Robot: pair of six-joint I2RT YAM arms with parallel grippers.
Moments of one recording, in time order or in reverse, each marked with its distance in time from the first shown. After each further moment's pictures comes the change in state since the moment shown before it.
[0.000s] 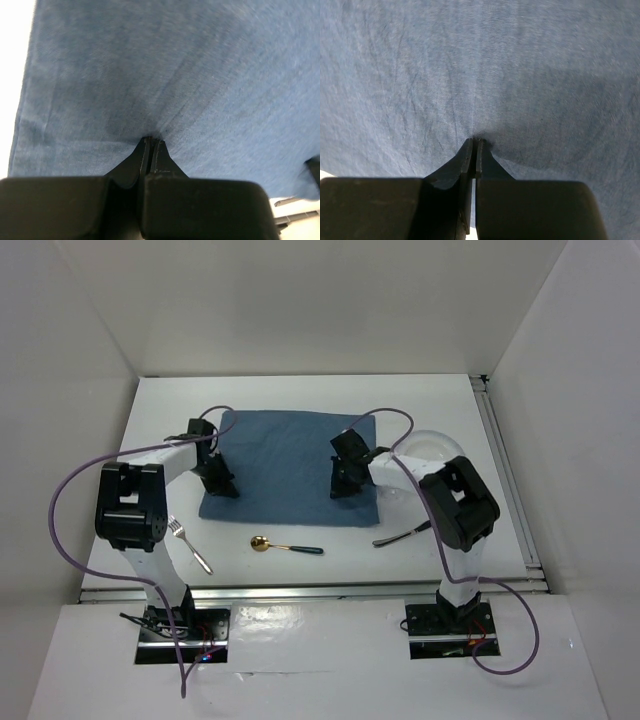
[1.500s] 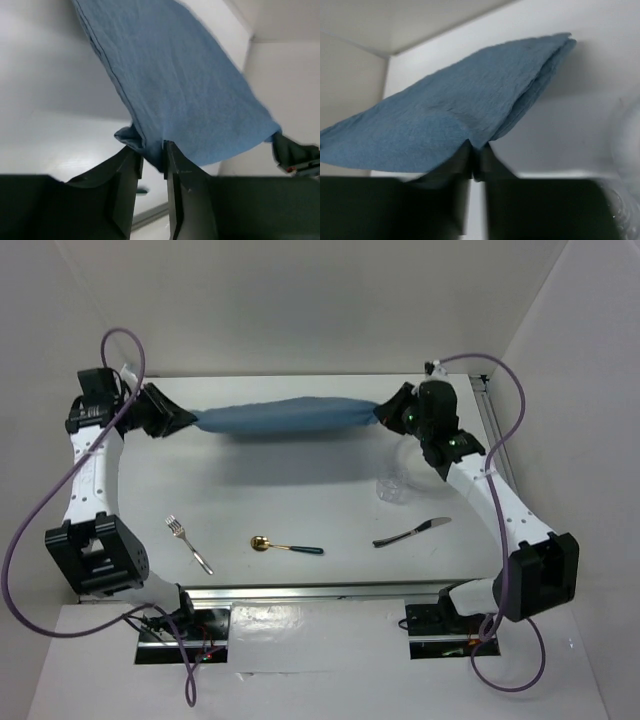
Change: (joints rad) left arm 0.339 -0.265 0.429 -0.127 0.482 0.010; right arm -0.285 -0.533 0.054 0.163 -0.005 0.014
